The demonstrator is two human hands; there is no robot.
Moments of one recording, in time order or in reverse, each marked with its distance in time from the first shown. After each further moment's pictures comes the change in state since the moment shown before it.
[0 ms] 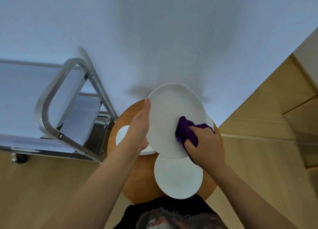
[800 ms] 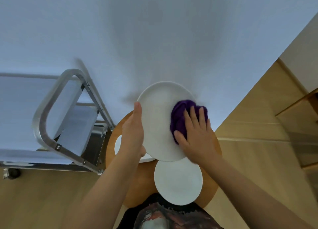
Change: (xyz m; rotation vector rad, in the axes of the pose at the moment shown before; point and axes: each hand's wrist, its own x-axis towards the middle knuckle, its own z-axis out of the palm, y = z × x) left_hand -0.015 0.007 -0.005 -0.052 0.159 0.142; right_hand 0.025 -0.020 -0.001 -0.189 -0.109 -0.032
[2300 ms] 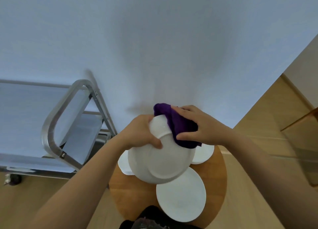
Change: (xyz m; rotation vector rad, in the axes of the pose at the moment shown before) left_hand 0.033 0.045 -0.018 0.957 -0.472 0.258; right_hand 0.059 -0.002 -0.076 0.311 -0.447 -0.355
